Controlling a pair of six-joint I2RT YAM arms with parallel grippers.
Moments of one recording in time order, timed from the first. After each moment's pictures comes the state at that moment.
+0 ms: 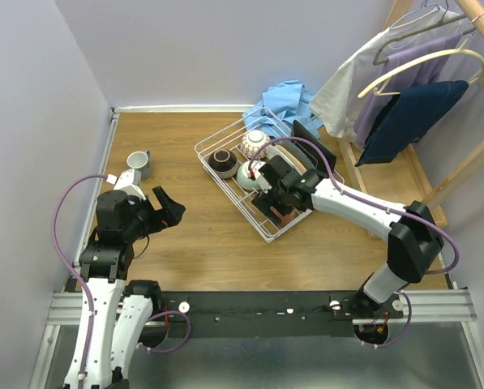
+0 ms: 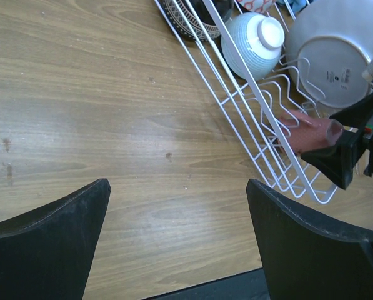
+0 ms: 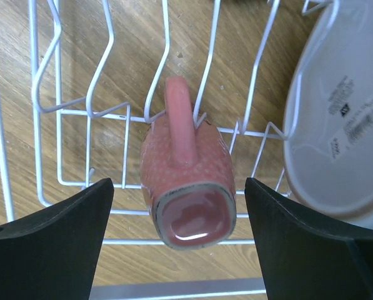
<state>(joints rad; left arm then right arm) -0.03 0.56 0.76 -0.73 0.27 -0.45 0.80 1.62 1.24 -0.70 0.19 -0.13</state>
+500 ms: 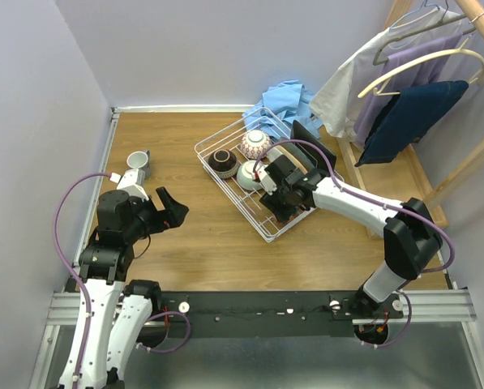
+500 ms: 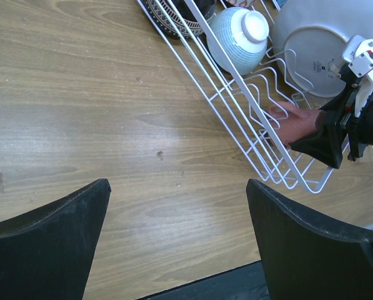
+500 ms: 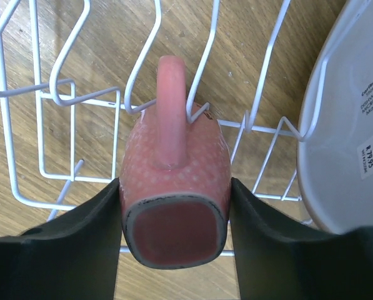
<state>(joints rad) -0.09 0.56 0.77 -0.73 0.27 -0.45 0.75 1.64 1.19 -0.69 0.09 -0.17</state>
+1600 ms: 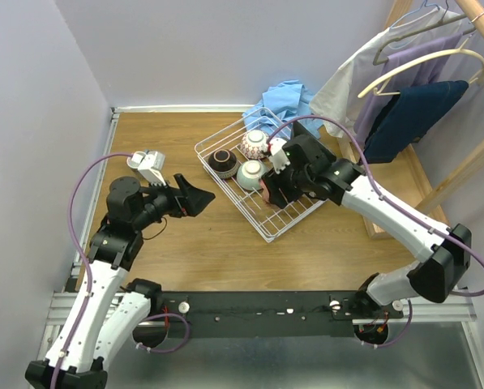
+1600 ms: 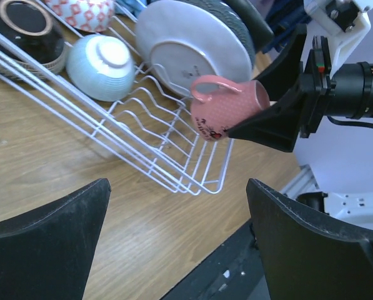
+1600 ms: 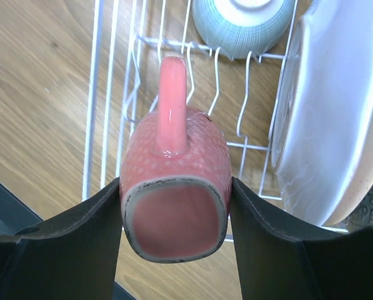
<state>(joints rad) -0.25 0.66 0.77 -0.37 0.47 -0.58 0.74 1.44 1.34 -0.75 -0.02 -0.05</state>
